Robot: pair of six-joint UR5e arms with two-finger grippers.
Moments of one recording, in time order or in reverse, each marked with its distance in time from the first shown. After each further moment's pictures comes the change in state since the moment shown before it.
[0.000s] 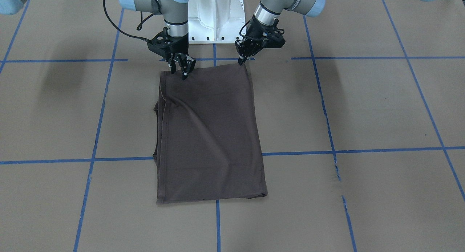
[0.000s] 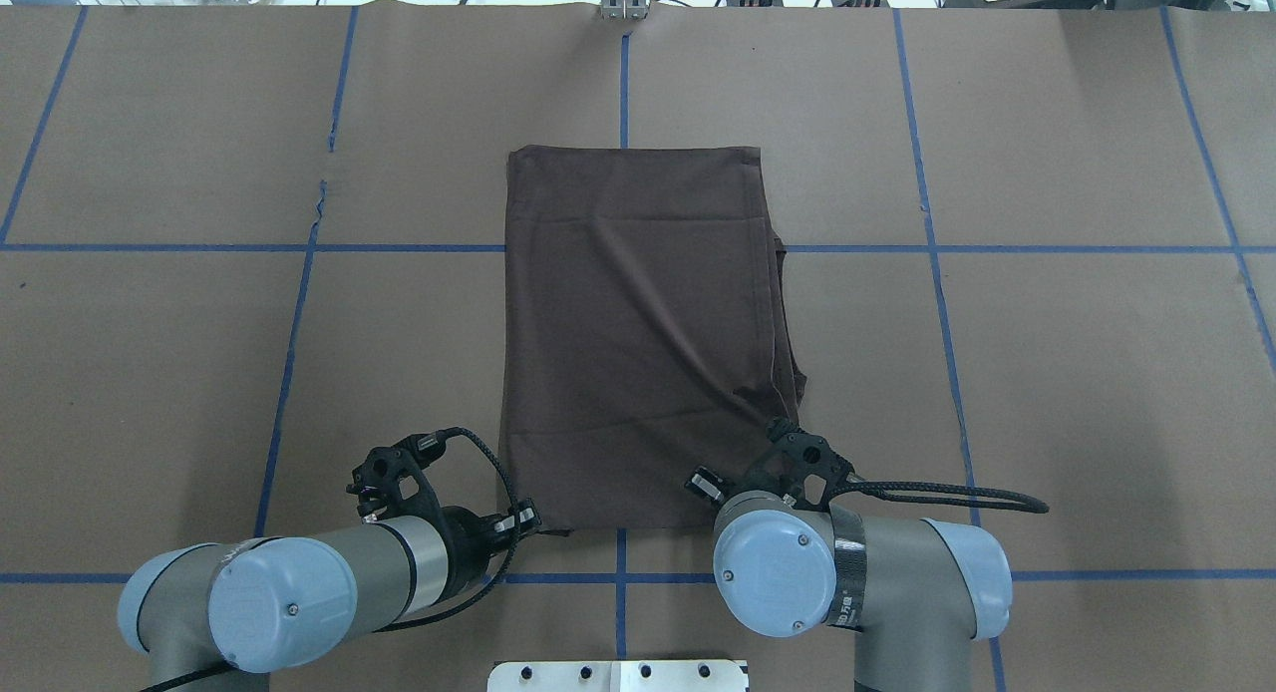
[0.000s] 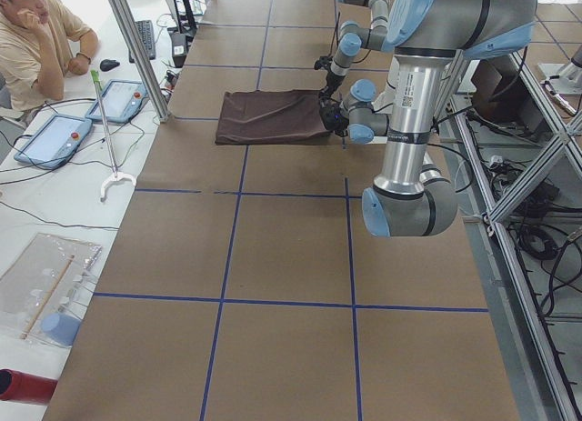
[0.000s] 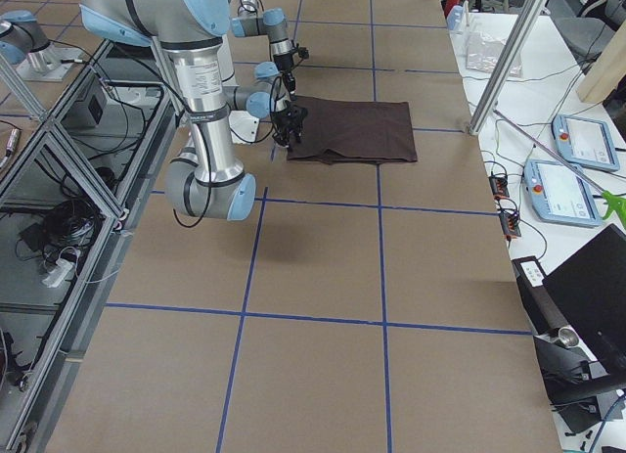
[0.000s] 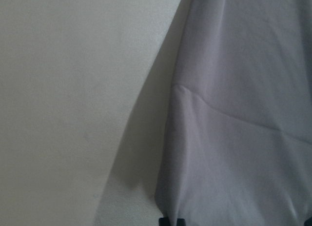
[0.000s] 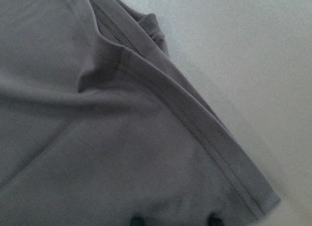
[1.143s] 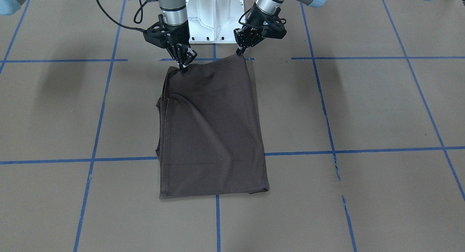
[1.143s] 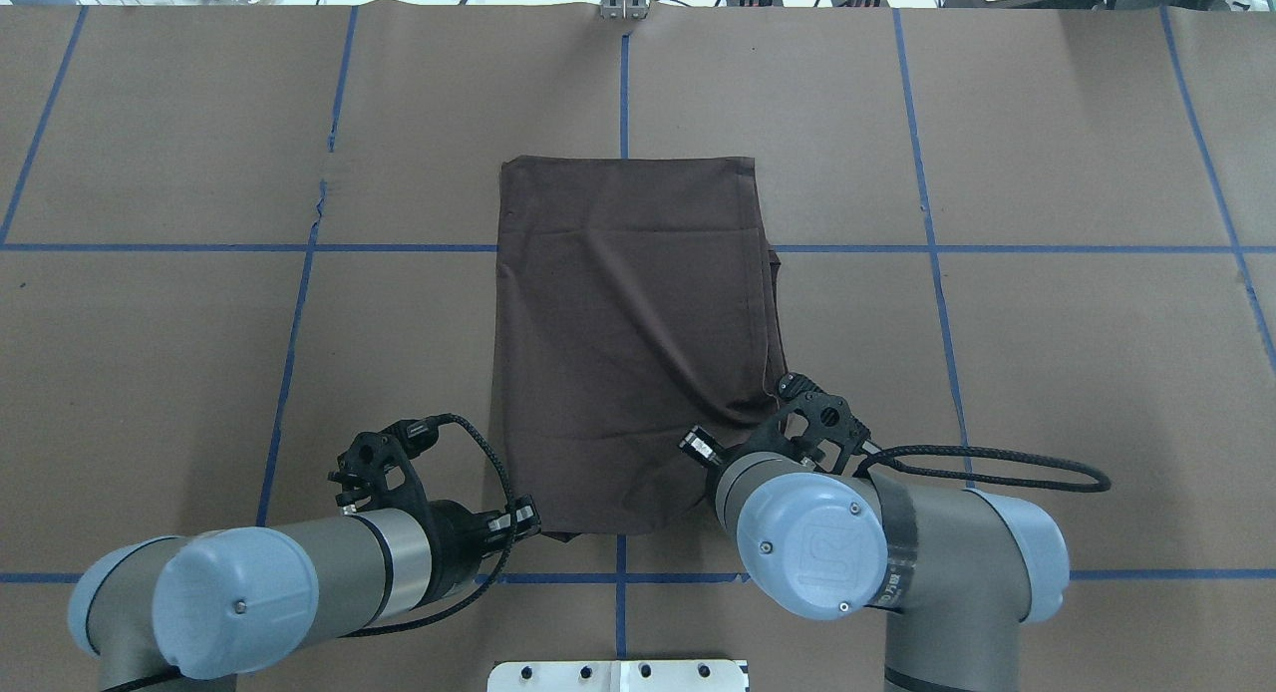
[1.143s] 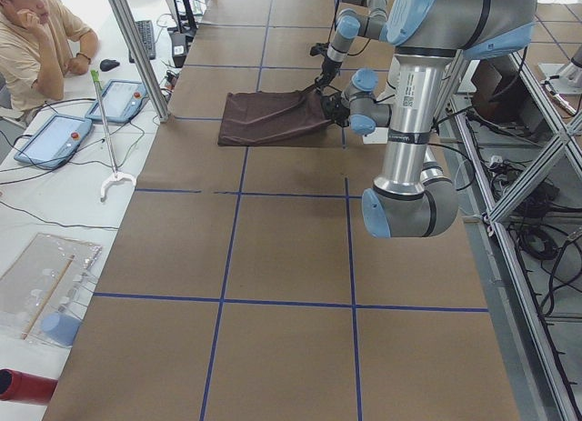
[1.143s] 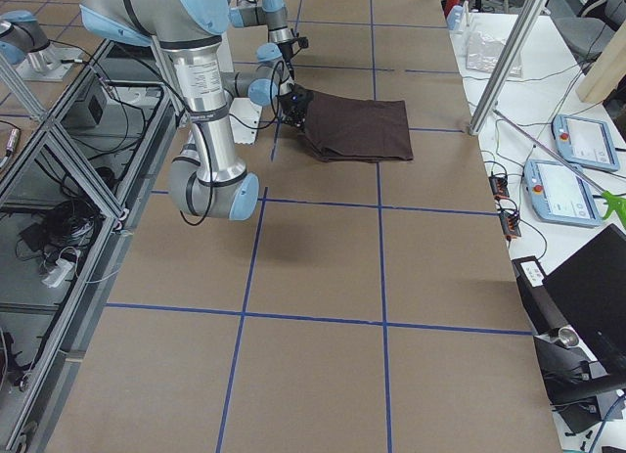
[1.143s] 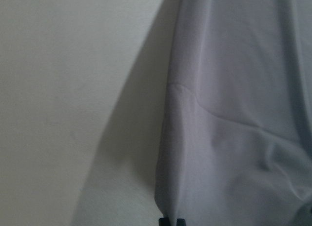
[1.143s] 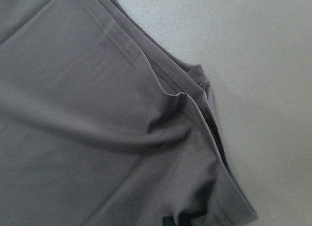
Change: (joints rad) left arm -0.014 0.009 -0.156 0.101 -0.042 0.048; right arm 0.039 0.007 0.168 -0.027 0.001 0.026
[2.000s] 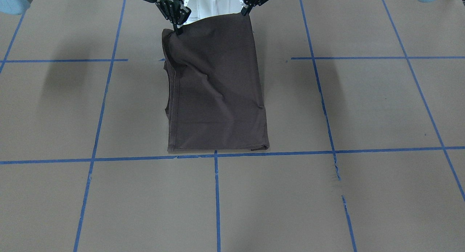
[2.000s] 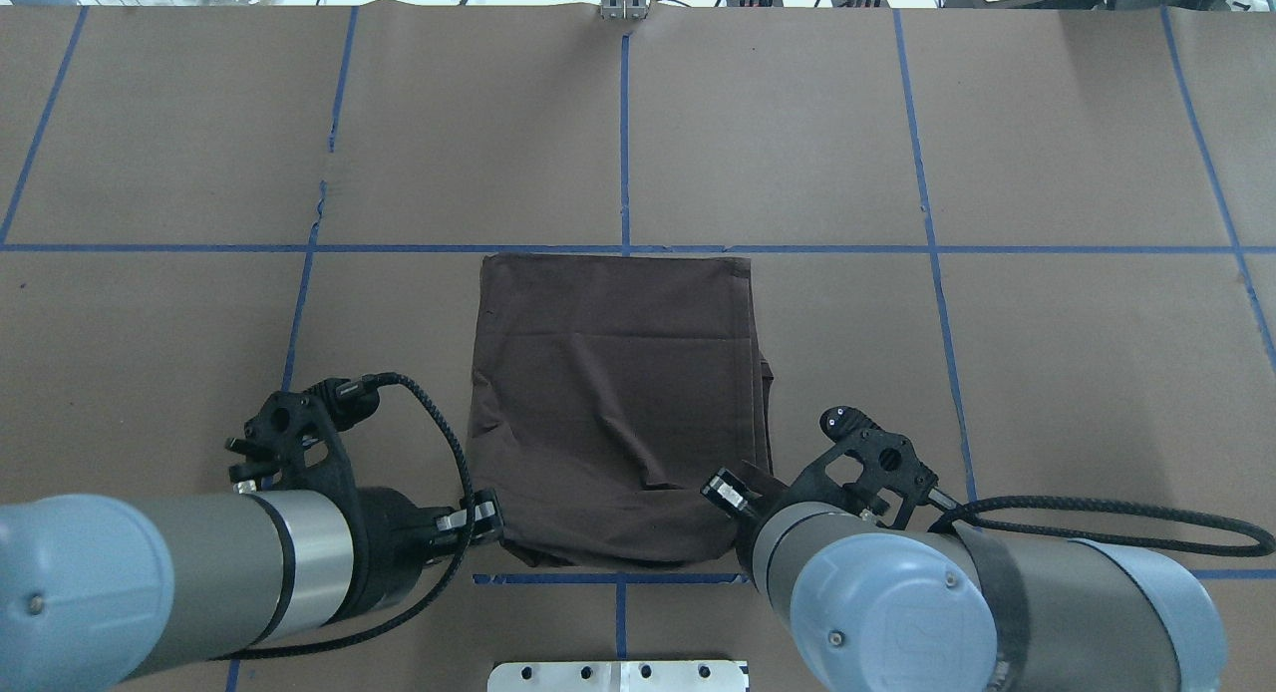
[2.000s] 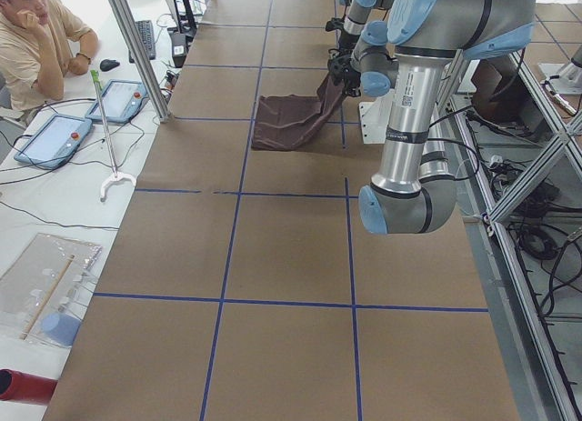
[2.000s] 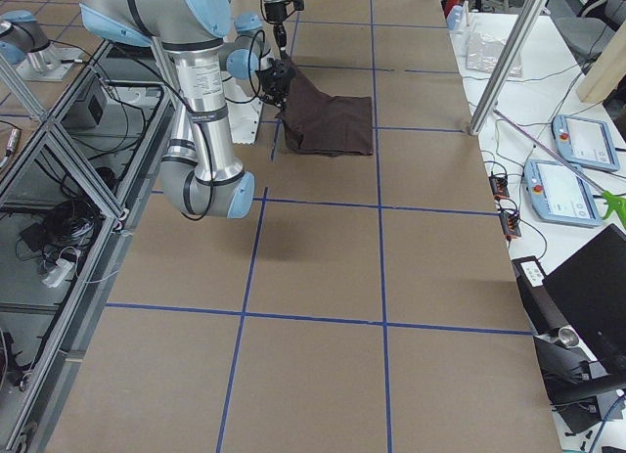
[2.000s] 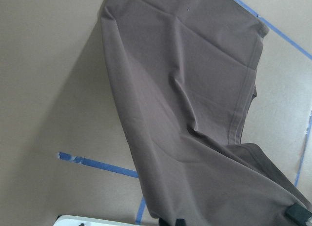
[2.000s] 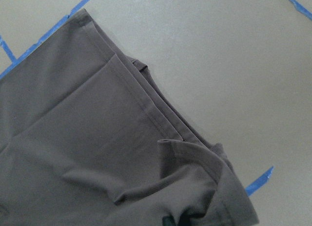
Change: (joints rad) left arm -0.065 -0.070 -0.274 0.408 -0.082 0.072; right arm -0.050 0.018 0.202 -0.254 -0.001 0.052
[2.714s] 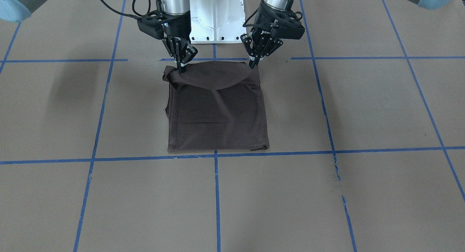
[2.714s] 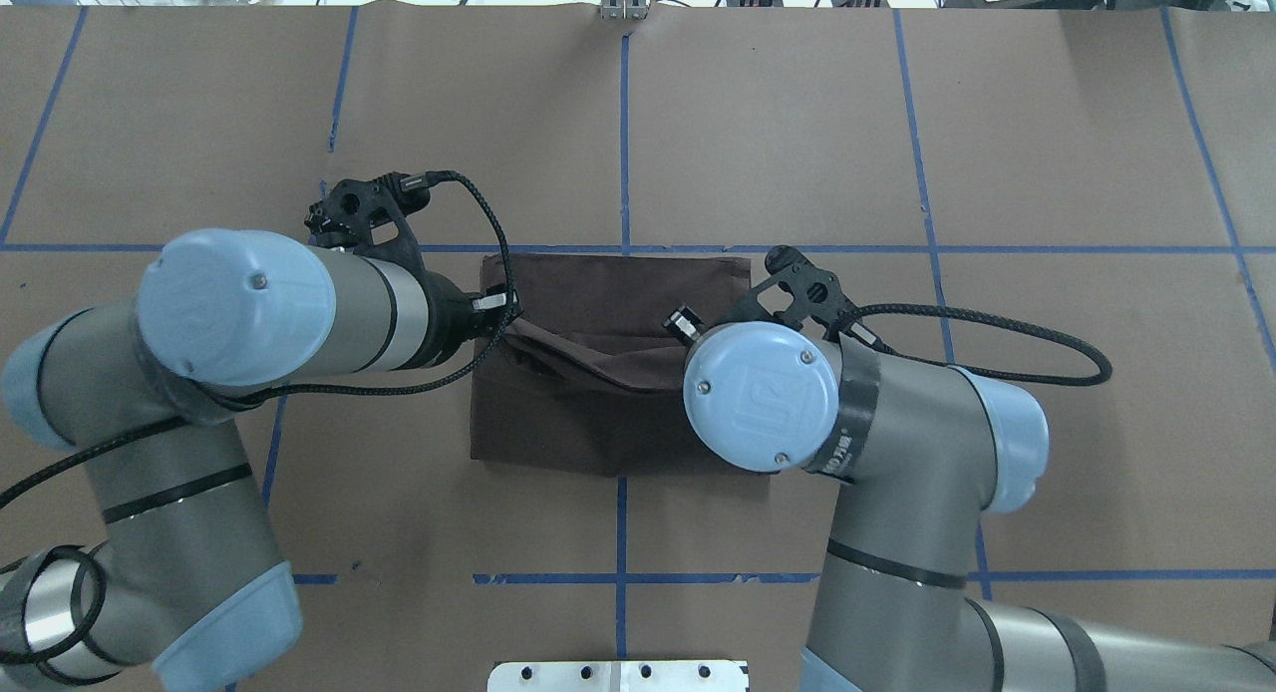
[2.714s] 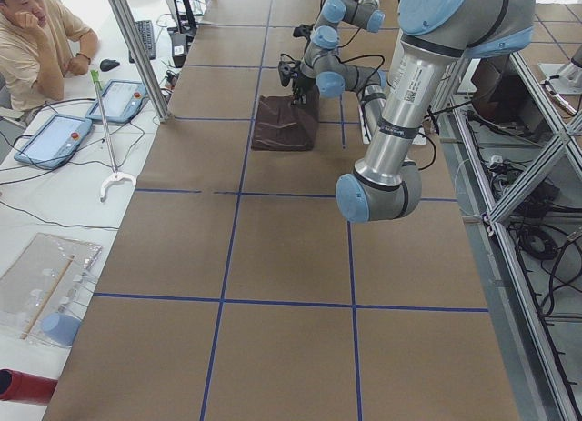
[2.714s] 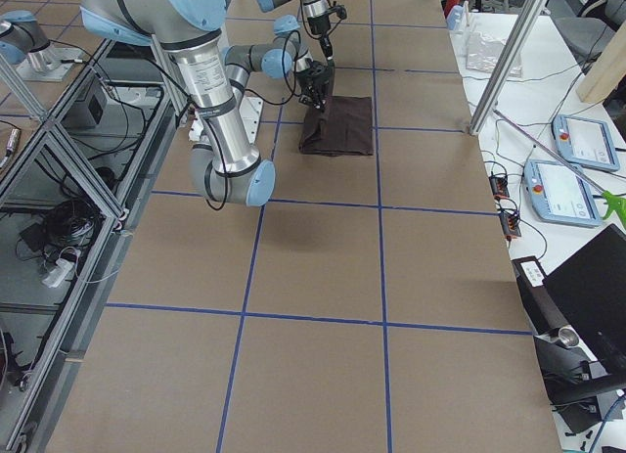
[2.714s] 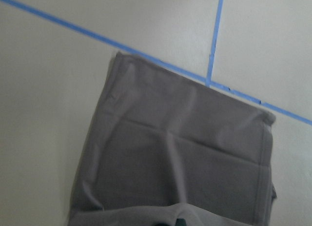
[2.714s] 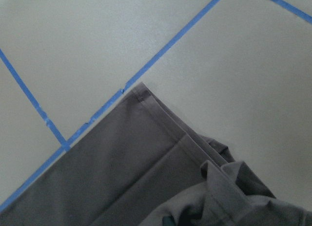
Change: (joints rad) left arm -0.287 -0.156 0.325 -0.041 -0.080 0.220; right arm 0.224 0.174 -0.297 0.095 0.029 -0.083
